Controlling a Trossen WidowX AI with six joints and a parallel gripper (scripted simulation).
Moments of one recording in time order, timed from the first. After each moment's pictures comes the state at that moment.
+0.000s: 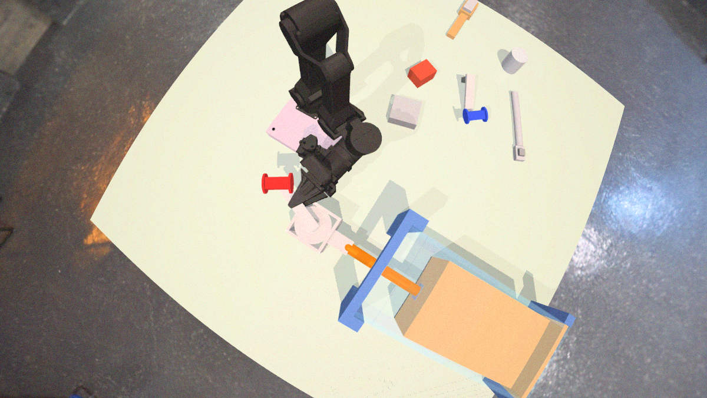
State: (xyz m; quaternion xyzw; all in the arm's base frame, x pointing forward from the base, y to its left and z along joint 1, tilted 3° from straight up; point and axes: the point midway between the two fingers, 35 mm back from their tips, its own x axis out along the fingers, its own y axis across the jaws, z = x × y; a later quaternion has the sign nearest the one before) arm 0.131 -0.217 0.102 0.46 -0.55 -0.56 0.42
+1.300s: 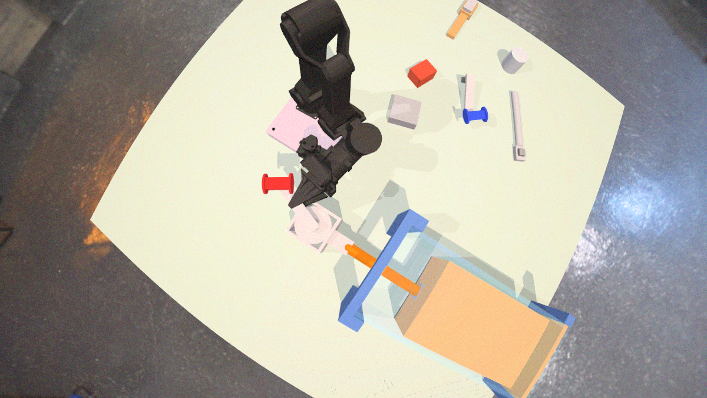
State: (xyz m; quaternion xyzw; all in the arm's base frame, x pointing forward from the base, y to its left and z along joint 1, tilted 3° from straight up) arm 0.131 -0.217 0.101 0.46 -0.55 -0.56 0.42
